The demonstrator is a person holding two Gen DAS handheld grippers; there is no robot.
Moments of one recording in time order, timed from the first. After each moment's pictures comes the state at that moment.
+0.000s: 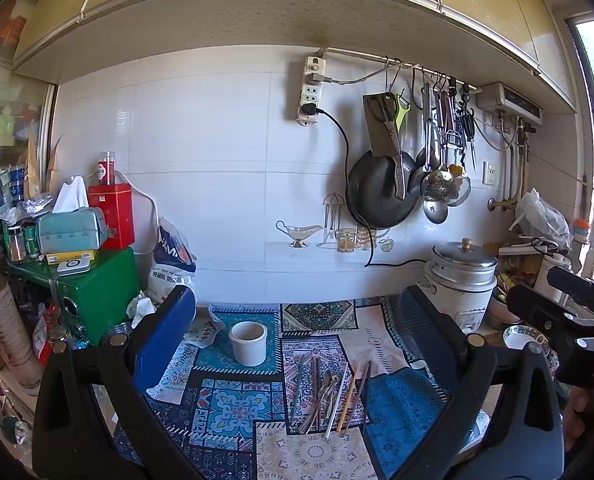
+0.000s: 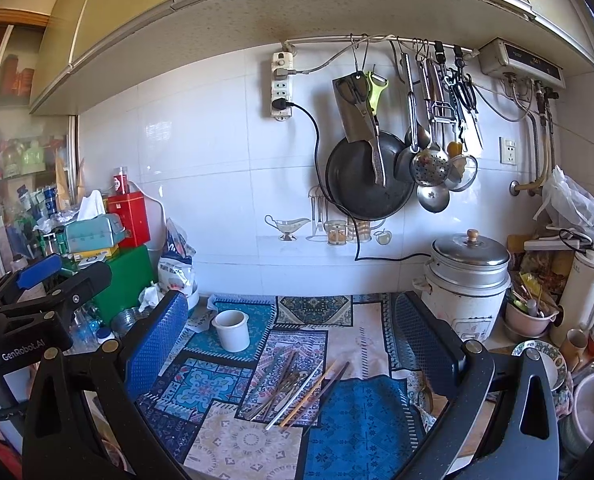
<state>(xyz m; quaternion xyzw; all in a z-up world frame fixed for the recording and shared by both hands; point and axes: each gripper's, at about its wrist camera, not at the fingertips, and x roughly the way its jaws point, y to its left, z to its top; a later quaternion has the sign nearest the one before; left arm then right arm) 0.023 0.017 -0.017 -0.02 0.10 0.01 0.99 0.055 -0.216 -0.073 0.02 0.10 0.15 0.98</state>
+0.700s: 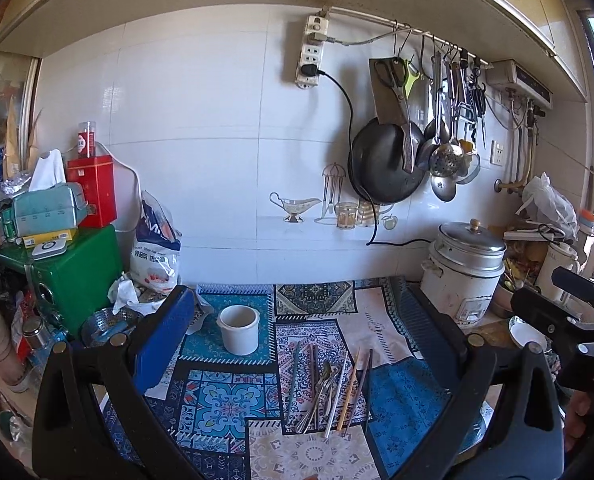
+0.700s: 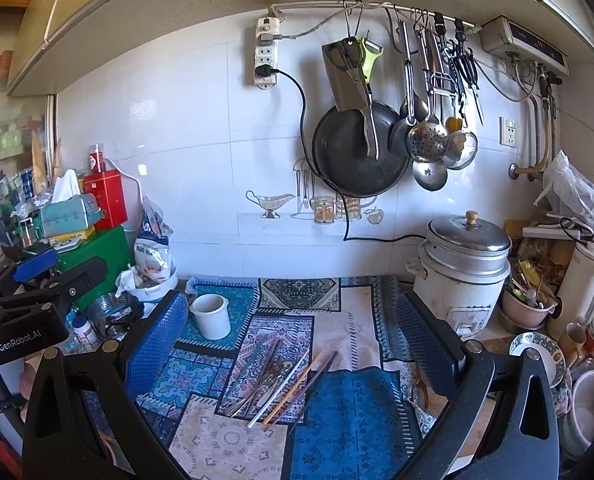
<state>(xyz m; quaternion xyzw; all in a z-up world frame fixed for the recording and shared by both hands) 0.096 0.025 -0.044 -0.03 0.15 -0.01 0.99 0.109 -0.213 -0.095 0.00 0.15 0.12 0.98</state>
